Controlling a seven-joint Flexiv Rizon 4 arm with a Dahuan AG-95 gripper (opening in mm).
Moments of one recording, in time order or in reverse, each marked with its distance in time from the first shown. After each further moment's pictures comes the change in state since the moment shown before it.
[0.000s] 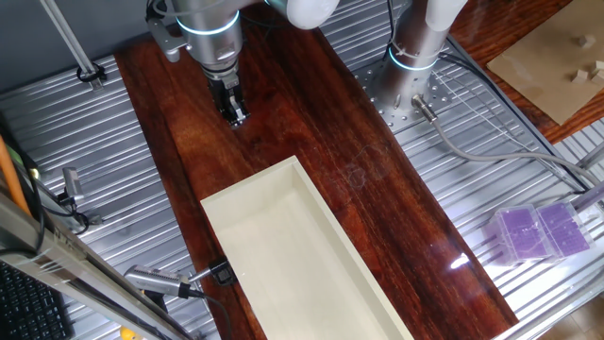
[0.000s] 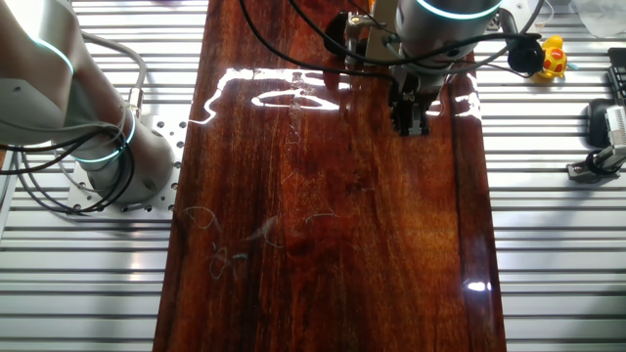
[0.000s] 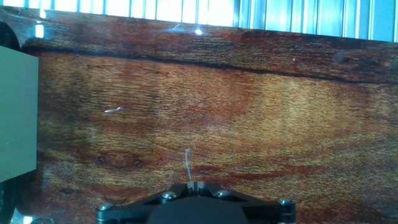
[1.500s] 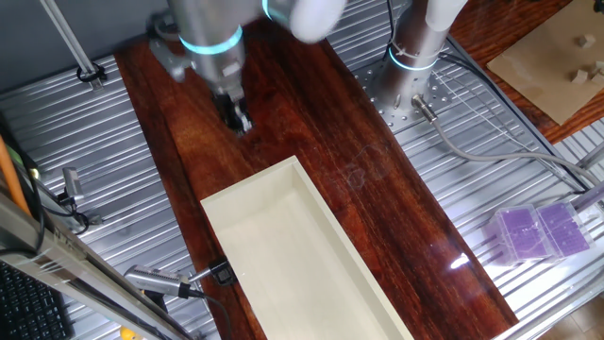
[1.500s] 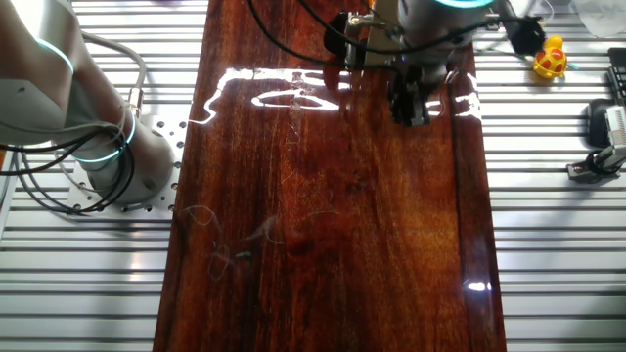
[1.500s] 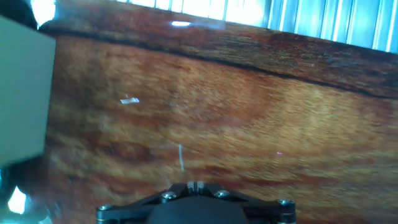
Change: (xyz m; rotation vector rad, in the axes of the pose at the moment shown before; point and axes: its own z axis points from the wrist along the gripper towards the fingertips) arm 0.012 -0.004 -0.005 -0.005 0.039 -0.138
